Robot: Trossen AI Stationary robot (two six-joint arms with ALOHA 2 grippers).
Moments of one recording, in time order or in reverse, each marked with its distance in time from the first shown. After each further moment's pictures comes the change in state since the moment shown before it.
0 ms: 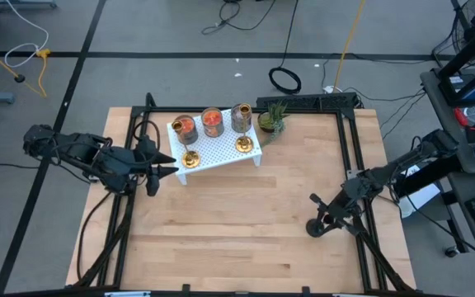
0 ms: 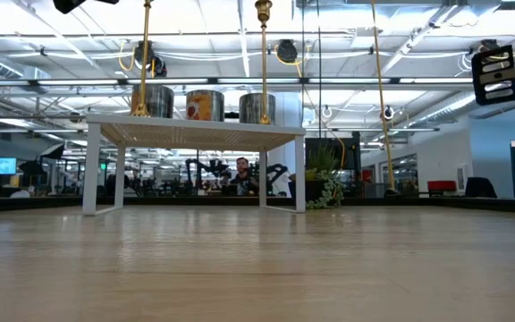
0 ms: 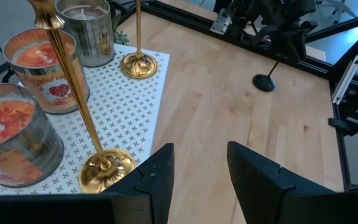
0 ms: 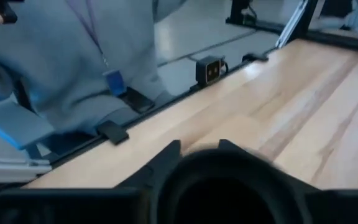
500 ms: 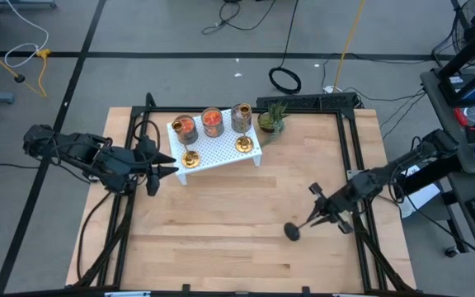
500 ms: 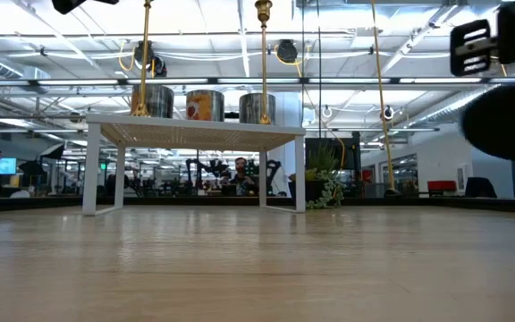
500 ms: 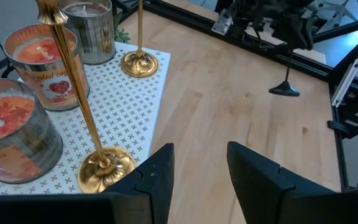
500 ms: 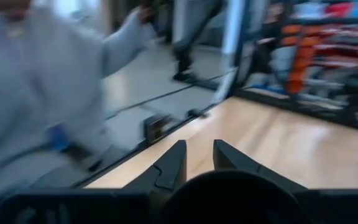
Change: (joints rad) left arm 0.000 0.000 0.000 -0.003 -0.001 -0.023; right arm -0.003 0.002 -0.014 0.260 0.213 0.009
